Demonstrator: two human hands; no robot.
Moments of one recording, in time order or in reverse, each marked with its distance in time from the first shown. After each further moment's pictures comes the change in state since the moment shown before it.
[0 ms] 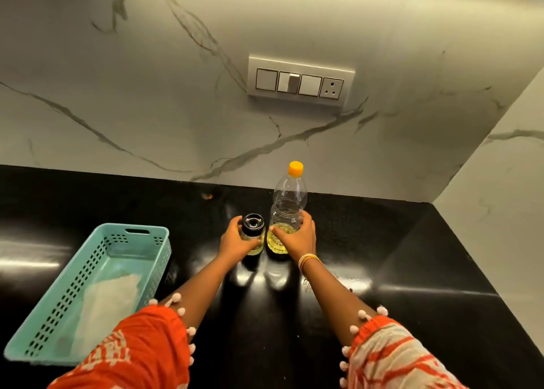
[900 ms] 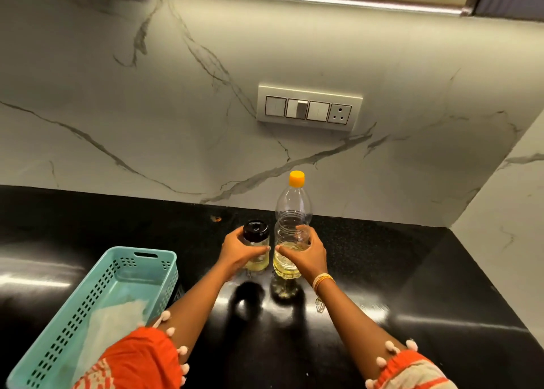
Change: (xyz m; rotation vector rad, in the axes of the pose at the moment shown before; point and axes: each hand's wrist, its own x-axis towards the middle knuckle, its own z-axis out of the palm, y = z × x) left_hand 0.016 0.027 -0.023 -0.158 0.034 0.115; right_hand 0.017 -0.008 -0.007 0.162 -0.095 -0.177
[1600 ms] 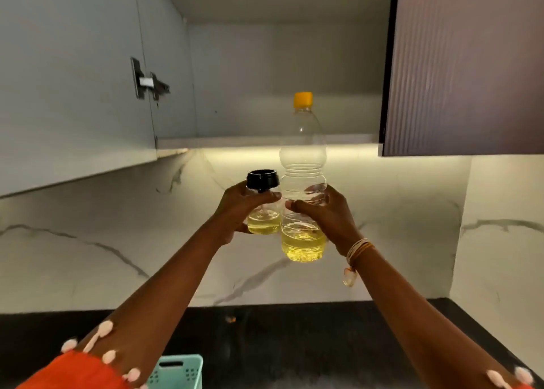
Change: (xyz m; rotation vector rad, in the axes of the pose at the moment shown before) left_hand -0.074 0.292 -0.138 -0.156 -0.167 0.423; right_hand -0.036 -0.301 -0.066 0.142 0.096 -0.431
